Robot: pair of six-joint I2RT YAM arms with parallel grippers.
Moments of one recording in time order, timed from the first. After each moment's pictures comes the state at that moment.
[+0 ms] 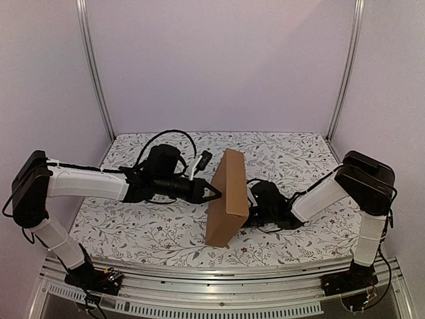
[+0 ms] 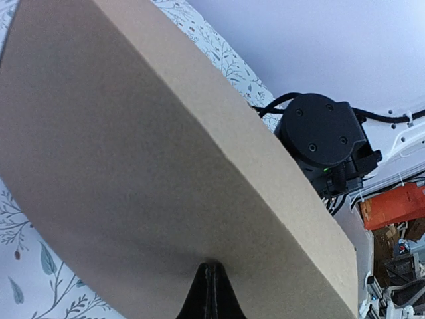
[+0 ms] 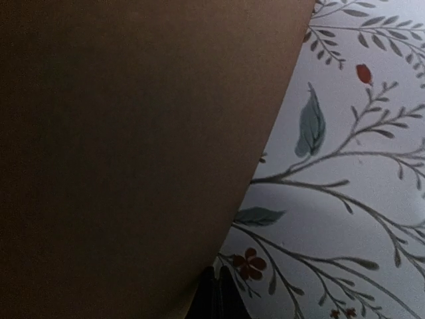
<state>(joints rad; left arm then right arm) -0.84 1.60 0.92 0.17 0.46 -0.51 0.88 1.90 0.75 0.47 -0.19 0.76</state>
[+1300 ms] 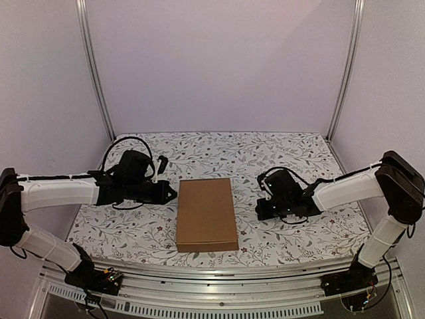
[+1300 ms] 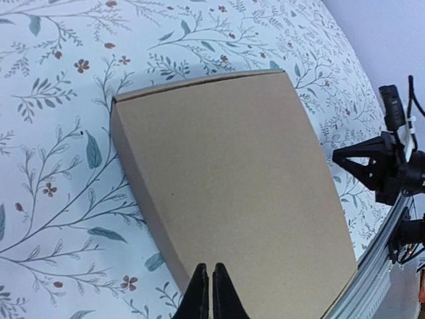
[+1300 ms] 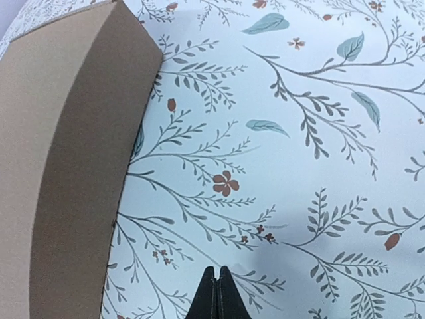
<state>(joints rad) -0.68 1.34 0.74 -0.11 0.15 -0.53 0.80 1.69 0.74 0.08 0.08 0.55</state>
